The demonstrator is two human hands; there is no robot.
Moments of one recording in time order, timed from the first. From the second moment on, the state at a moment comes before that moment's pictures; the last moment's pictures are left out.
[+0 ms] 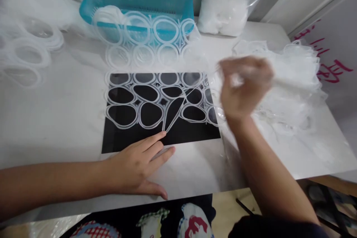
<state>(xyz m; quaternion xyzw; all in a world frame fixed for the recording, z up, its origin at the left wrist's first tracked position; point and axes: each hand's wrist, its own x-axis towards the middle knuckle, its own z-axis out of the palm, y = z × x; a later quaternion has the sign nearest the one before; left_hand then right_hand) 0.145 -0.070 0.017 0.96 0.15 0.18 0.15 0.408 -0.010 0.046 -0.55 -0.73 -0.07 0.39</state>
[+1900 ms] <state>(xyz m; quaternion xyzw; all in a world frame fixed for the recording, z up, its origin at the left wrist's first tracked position) 0.210 -0.054 0.031 0.97 0.11 0.15 0.14 0.473 -0.042 0.058 -0.63 -0.62 0.10 0.46</state>
